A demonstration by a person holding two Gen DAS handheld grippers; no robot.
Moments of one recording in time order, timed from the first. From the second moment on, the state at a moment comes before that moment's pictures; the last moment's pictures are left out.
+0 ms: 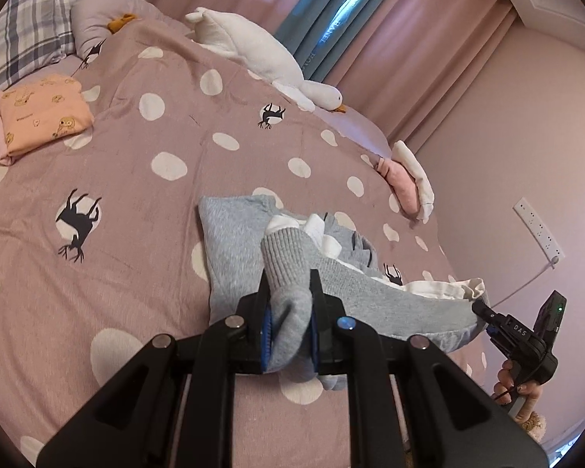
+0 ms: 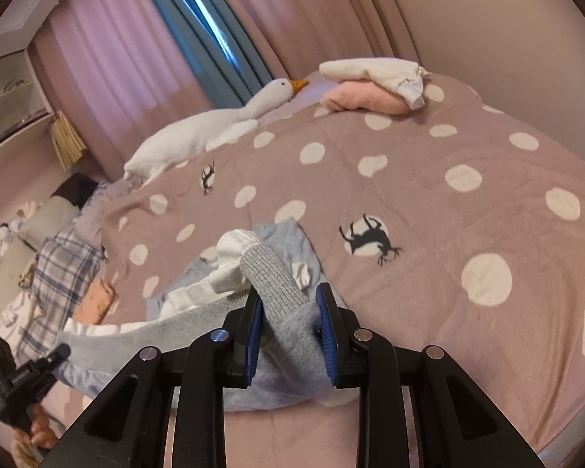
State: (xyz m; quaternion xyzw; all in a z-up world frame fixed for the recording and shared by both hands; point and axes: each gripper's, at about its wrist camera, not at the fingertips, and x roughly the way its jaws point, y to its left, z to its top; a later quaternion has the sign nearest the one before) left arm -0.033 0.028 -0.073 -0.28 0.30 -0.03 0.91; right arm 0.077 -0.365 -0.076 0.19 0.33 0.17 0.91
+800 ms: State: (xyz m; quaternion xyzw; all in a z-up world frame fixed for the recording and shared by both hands) left arm 0.001 0.039 -0.051 -0.28 0.28 -0.04 0.92; right arm 0.108 -0.356 -0.049 0.17 0.30 0.17 0.92
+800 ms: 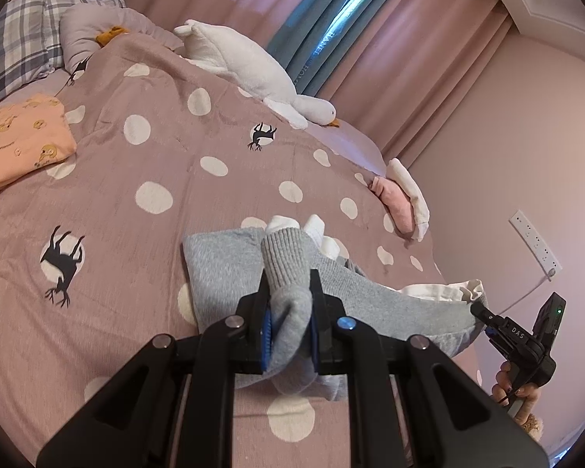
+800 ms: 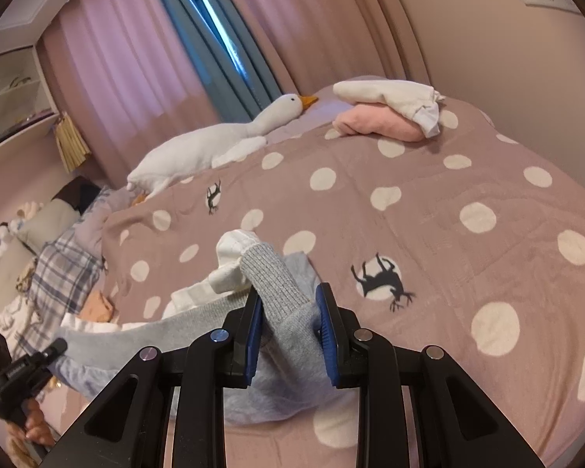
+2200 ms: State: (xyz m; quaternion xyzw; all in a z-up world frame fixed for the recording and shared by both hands) left arm 0.183 0.097 -0.132 -0.30 0.39 0.05 0.87; right arm 0.290 -0.266 -0.083 0.11 0.39 0.16 0.90
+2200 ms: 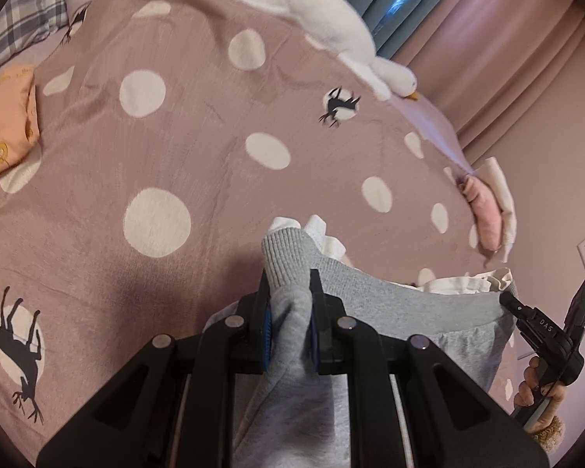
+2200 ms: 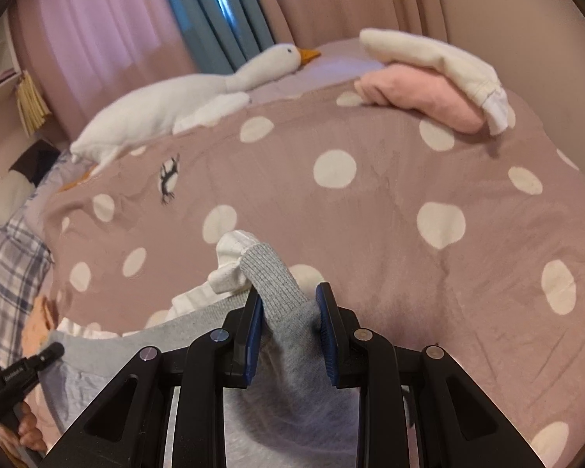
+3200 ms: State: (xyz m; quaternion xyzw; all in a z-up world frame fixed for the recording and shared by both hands) left arm 0.209 0.108 -0.207 -0.29 0.46 0.10 0.83; right arm 0.334 -0.260 -0.176 0.11 0.49 0.09 0.86
